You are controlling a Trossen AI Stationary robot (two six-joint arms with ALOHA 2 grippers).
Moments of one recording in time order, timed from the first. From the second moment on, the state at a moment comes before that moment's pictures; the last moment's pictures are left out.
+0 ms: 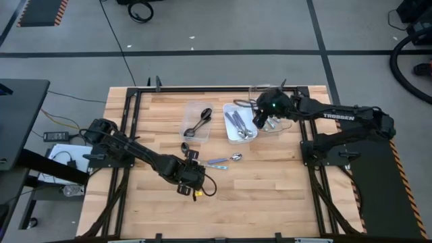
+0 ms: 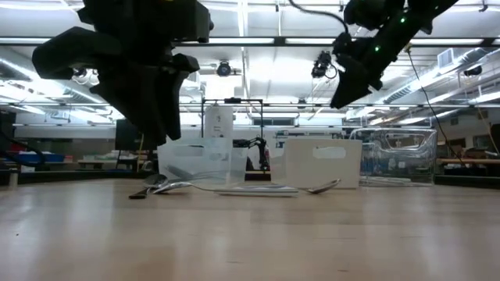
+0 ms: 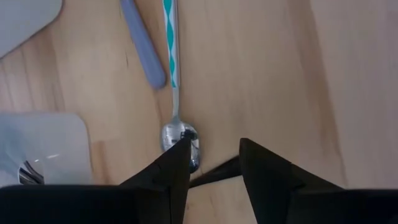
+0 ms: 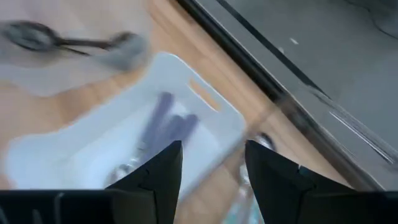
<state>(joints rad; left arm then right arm) -0.40 1.75 1.17 -0.69 -0.37 -0.09 -0.38 1.13 0.81 -0.43 0.29 0.11</state>
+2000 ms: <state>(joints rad) -0.32 1.67 1.17 -0.44 -0.26 -0.04 0.48 1.42 0.81 -0.12 0.50 0.45</state>
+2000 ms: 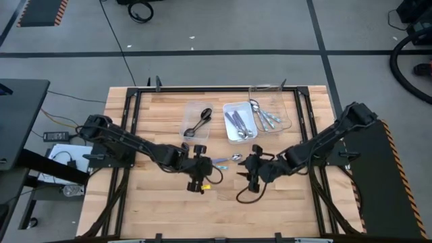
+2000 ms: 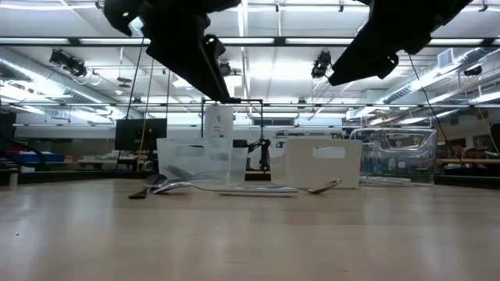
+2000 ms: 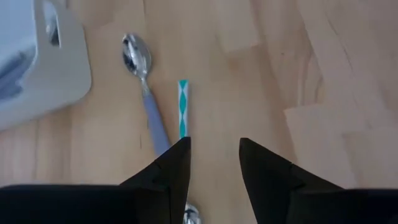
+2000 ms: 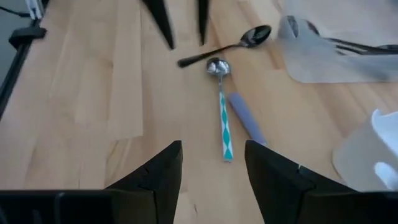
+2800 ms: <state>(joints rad) -0.28 1.67 1.17 -0.82 -0.23 0.24 0.60 1.54 0.81 -0.04 0.66 0.44</state>
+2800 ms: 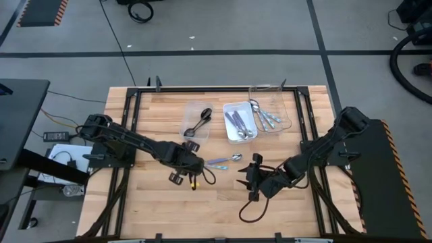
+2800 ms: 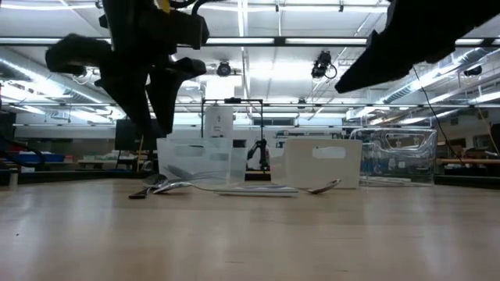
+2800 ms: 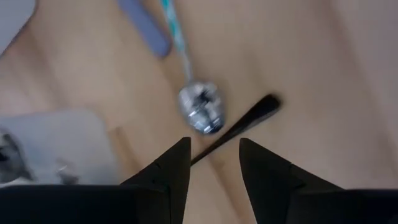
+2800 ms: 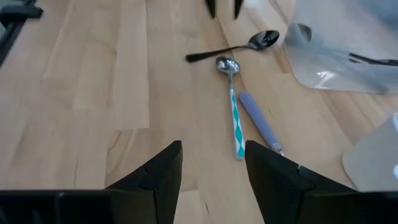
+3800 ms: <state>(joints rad) -0.20 1.73 1.17 -0.87 -0.25 0.74 0.63 1.60 0.81 0.05 0.63 0.48</state>
